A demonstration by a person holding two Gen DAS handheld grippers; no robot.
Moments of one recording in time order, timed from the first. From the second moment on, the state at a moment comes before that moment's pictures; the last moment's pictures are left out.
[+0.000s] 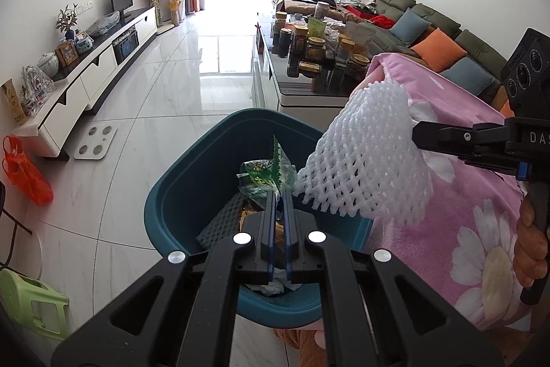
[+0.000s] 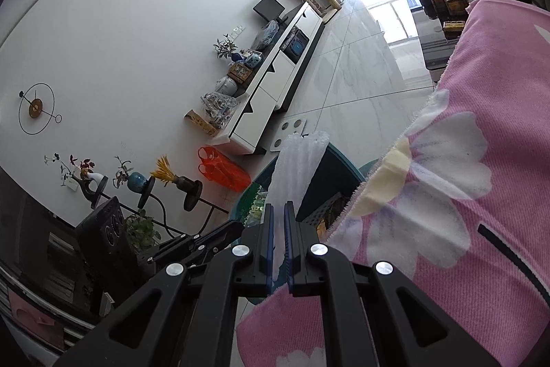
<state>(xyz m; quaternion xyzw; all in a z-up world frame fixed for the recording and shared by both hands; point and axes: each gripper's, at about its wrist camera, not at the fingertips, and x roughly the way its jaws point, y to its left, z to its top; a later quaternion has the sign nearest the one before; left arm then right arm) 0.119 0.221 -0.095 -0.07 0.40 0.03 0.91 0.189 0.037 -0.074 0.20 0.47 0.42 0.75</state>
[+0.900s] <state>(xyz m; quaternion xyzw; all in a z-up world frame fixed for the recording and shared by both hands) 0.110 0.218 -0.098 -0.09 0.37 0.02 0.92 0.174 0.031 -0.065 0.15 0.47 0.41 0.77</state>
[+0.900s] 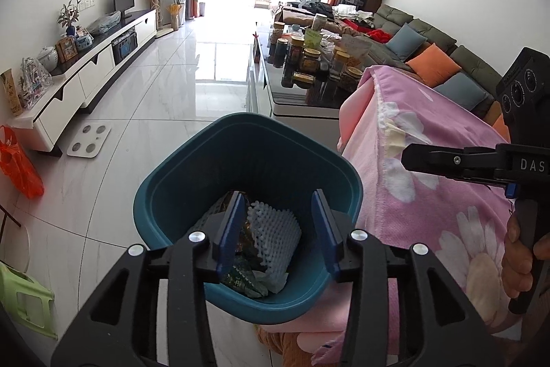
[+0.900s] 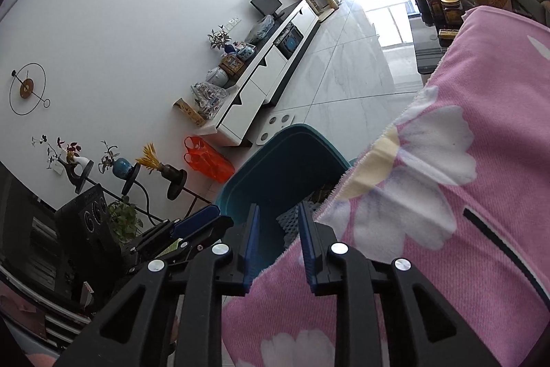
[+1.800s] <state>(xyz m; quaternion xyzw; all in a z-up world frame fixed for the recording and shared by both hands) 0.091 -0.029 -0.063 0.00 0.34 -0.25 0.91 0.074 -0.239 -0.042 0.21 0.36 0.15 0.90</state>
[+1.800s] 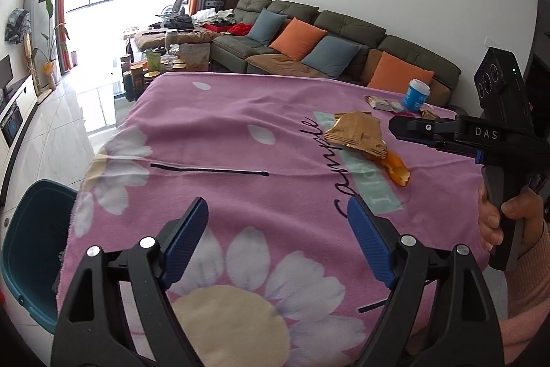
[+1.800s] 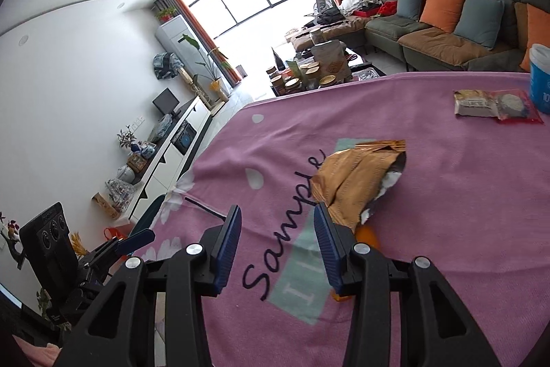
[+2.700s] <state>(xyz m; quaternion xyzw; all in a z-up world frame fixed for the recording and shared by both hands) 0.156 -0.223 -0.107 0.03 0.45 -0.35 0.82 0.067 -0.310 -0.074 0.26 0.35 0.12 0.89</state>
